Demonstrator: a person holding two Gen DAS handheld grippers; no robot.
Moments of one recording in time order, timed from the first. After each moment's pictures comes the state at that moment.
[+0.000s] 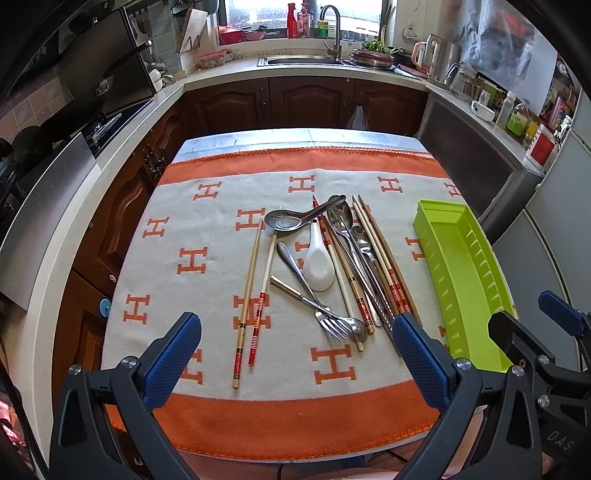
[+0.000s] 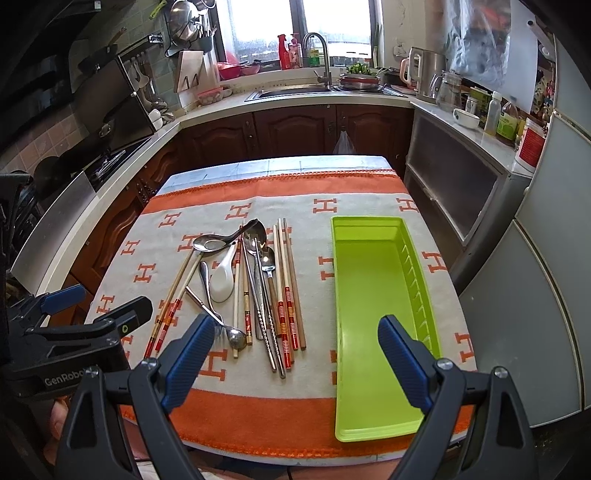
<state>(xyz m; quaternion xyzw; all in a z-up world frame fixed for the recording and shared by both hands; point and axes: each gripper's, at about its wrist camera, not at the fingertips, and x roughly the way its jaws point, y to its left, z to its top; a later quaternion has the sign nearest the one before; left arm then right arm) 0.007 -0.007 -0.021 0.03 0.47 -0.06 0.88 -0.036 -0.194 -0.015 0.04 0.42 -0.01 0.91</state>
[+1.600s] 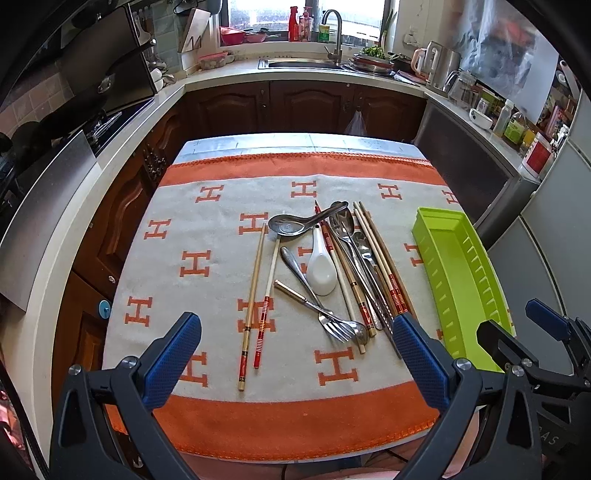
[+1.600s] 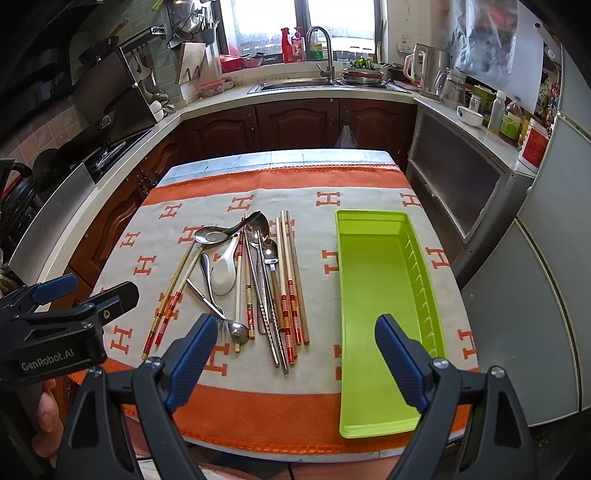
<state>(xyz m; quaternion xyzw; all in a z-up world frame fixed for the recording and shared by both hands) 0.010 0.005 -0.013 0.01 0.47 -0.07 0.88 -0.033 -0.184 -0.020 0.03 0.43 -0.01 0.90</state>
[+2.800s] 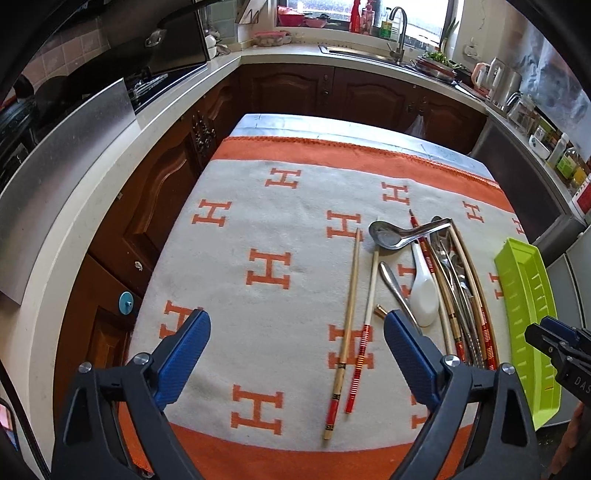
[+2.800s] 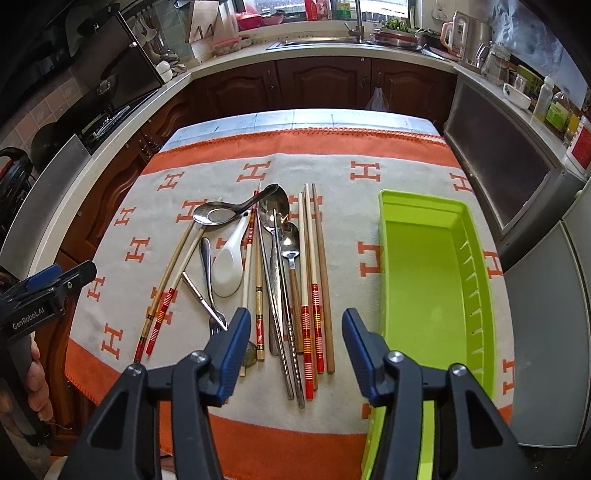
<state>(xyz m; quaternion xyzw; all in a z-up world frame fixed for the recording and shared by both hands) 0.075 0.102 -0.069 -0.03 0.49 0.00 0.87 0.052 -0.173 -0.070 0.03 0.51 0.04 0.86</state>
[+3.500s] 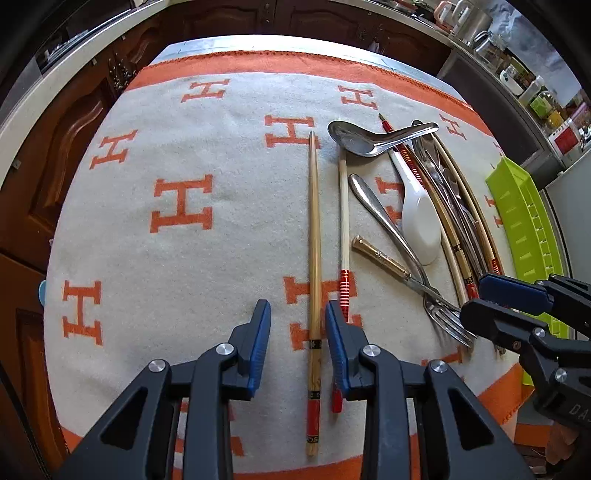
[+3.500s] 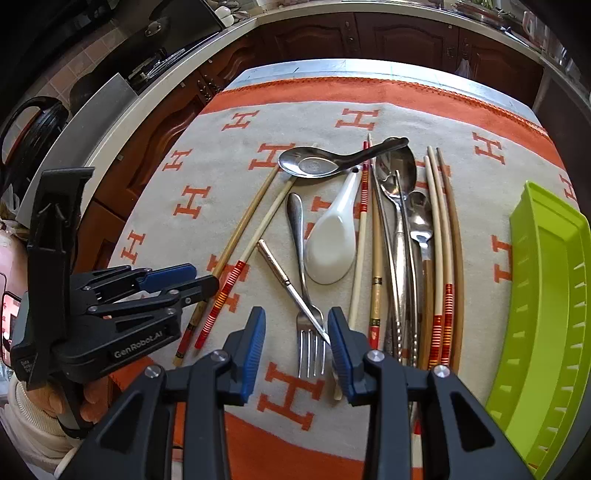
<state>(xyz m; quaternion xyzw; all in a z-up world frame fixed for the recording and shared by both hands) 0.100 0.067 -0.156 -0.01 0.58 -0.11 0.80 0.081 -0.094 -0.119 0.02 0.57 0.17 0.80</state>
